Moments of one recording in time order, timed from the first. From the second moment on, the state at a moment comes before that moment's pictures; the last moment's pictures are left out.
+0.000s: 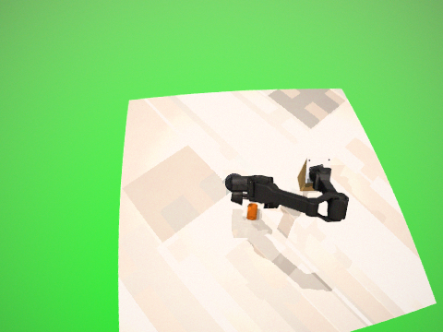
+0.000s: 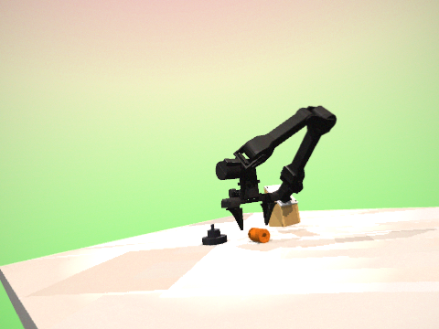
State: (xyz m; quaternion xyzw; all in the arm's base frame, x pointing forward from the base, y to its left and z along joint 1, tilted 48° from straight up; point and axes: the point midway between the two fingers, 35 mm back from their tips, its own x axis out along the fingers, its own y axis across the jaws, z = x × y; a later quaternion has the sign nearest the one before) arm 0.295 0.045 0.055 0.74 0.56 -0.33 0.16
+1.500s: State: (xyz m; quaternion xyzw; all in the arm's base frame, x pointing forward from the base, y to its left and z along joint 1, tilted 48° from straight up) arm 0.298 0.068 0.035 0.74 0.56 -0.33 0.16
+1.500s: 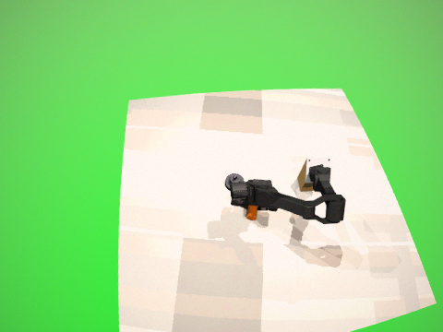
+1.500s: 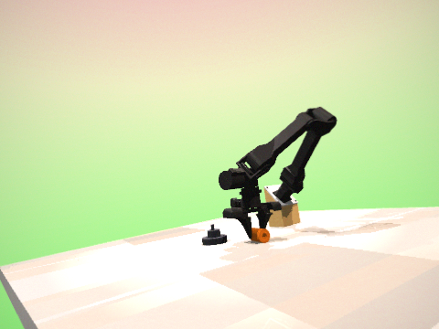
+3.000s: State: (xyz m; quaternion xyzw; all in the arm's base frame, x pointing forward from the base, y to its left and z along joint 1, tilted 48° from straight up) arm 0.307 0.078 0.077 0.59 0.48 -0.56 0.34
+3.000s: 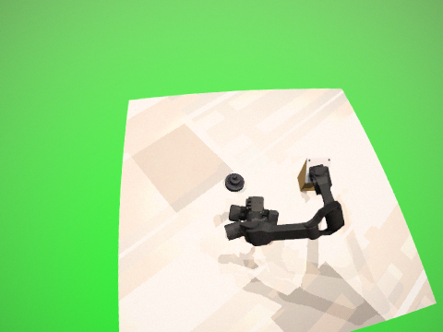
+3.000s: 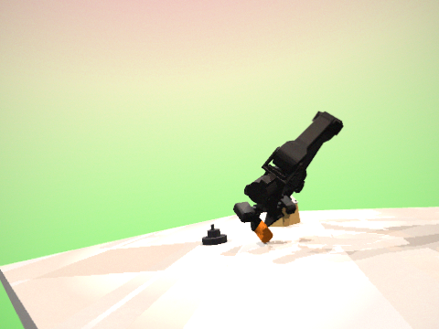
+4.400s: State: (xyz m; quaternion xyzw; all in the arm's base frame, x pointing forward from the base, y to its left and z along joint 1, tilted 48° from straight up) arm 0.318 0.102 0.102 0.43 0.38 -0.69 0.45
